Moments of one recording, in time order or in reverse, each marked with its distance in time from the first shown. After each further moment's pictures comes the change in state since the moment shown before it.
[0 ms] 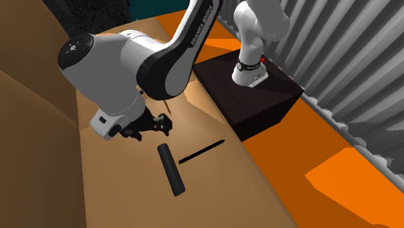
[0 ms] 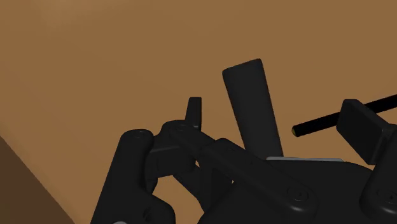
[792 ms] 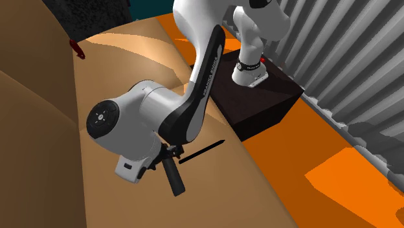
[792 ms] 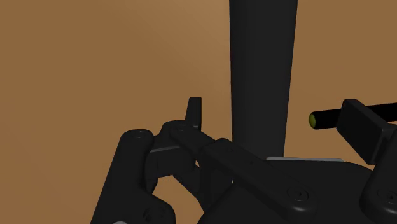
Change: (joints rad) arm 0.061 0.217 0.057 0.140 -0.048 0.033 -0.130
